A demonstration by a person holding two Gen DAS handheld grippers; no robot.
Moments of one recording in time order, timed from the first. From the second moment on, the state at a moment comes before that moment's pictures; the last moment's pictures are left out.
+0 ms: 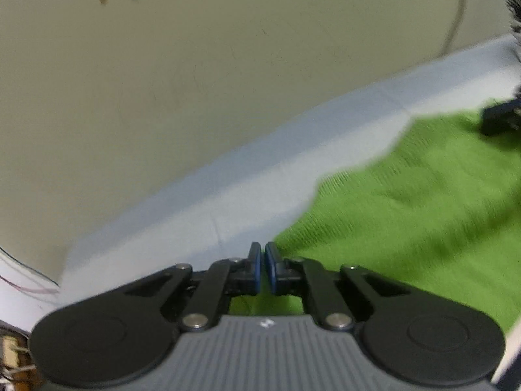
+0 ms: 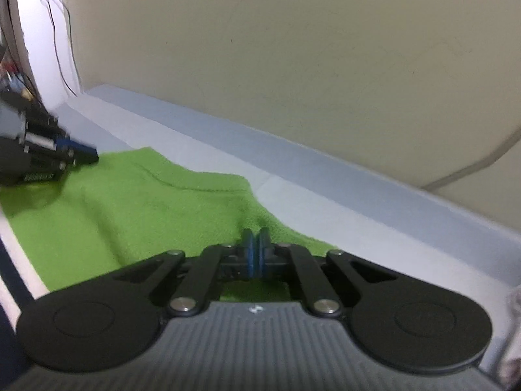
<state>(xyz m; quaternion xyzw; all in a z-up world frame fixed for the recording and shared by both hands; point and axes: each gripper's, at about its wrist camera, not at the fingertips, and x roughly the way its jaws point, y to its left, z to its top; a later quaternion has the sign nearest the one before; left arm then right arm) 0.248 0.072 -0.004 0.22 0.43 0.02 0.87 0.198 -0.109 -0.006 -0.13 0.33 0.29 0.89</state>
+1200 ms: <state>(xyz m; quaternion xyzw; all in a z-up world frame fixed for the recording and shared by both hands) 0.050 0.239 0.058 0.03 0.42 0.16 0.89 0.117 -0.052 0.021 -0.09 0.38 0.30 0.87</state>
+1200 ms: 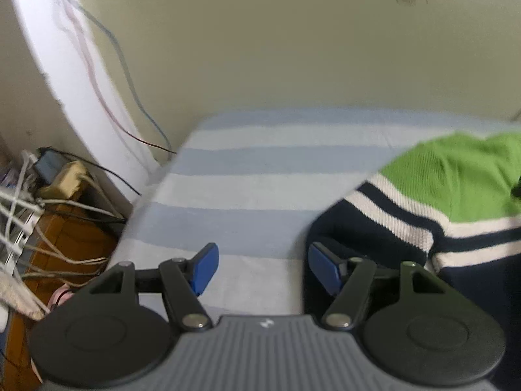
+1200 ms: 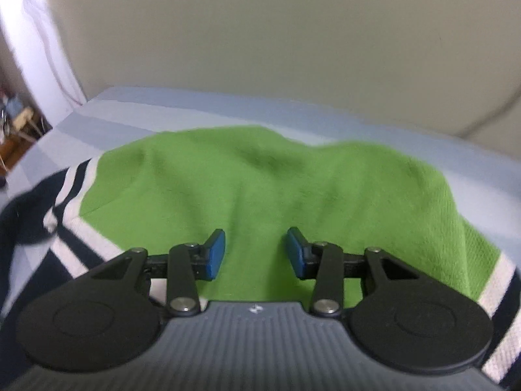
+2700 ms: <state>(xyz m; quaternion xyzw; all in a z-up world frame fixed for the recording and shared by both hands) 0.182 0.129 -0.001 -0.06 0.44 0.04 0.89 0.117 -0.136 0.028 0.12 0.33 0.22 0.91</state>
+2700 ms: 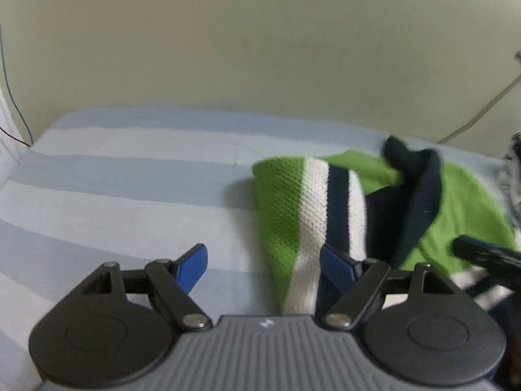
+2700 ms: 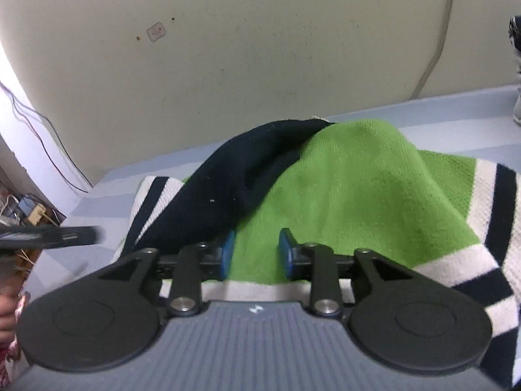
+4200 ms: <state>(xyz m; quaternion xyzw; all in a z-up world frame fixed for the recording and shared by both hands) 0.169 0.176 0.002 -0.14 0.32 0.06 0.94 0.042 -0.161 0.042 0.14 0.20 0.04 0.97</state>
